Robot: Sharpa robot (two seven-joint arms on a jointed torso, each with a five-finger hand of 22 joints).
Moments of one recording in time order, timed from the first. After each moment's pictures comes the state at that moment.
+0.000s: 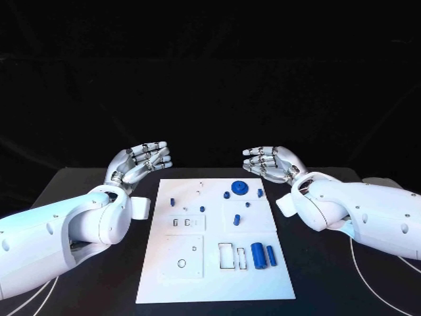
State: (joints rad) left arm 1.13 -0.87 -0.03 1.55 -0.02 -0.50 0.56; left_hand 1.42 -0.10 0.29 0.20 0.05 0.71 0.19 0.24 0.16 0.82 0.21 0.17 0.06 0.79 0.18 0.27 0.17 0.15 0.75 0.28 0.25 0.10; right arm 1.22 -0.81 -0.15 1.43 -0.44 -0.50 0.34; right_hand 1.40 -0.05 0.36 0.07 0.23 0.65 0.18 0.21 0.14 0.86 0.22 0.08 0.06 0.79 0.19 0.19 0.12 0.15 0.62 0.29 0.20 0.07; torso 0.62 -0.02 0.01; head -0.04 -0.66
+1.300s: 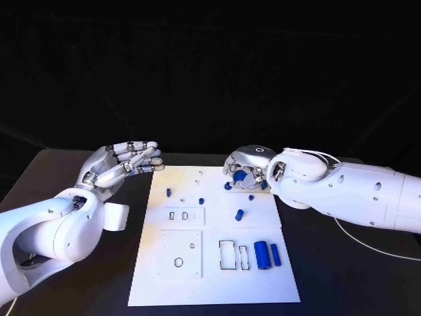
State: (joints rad) left arm 1.21 -1.01 -0.02 1.77 -0.04 -0.42 0.51; left_hand 1.42 -0.15 0.39 0.15 0.05 0.84 0.21 0.27 0.17 1.00 0.18 0.13 0.07 0.98 0.13 0.31 0.22 0.17 0.93 0.24 0.30 0.09; right arm 1.33 -0.74 -0.14 1.41 -1.58 -0.26 -0.07; right_hand 1.30 -0.24 0.50 0.05 0.24 0.92 0.16 0.23 0.29 1.12 0.10 0.07 0.13 1.47 0.01 1.29 1.18 0.11 1.33 0.11 1.21 0.99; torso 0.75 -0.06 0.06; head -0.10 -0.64
